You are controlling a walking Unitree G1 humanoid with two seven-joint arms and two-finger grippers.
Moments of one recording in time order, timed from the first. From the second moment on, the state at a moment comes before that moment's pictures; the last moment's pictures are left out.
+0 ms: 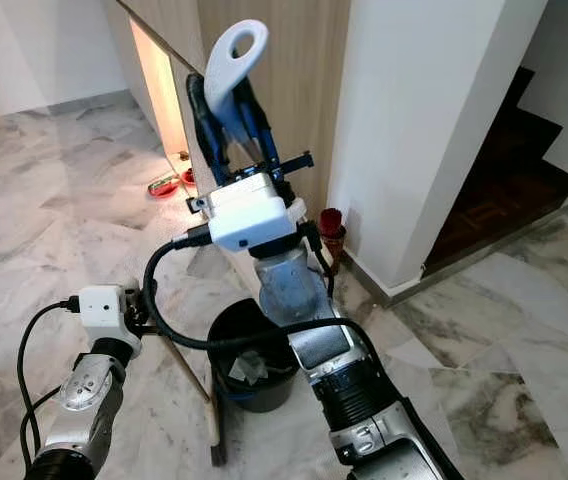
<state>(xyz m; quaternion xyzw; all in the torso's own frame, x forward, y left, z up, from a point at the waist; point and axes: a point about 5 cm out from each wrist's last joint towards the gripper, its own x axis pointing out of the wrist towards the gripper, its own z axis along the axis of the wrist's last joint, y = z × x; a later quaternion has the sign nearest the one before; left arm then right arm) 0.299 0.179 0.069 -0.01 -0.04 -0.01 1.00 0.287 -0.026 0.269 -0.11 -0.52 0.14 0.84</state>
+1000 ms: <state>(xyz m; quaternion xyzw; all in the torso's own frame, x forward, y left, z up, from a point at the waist) 0.299 0.178 0.069 -0.01 -0.04 -0.02 1.00 0.288 -0.029 0.267 -0.18 -0.53 0.11 0.82</state>
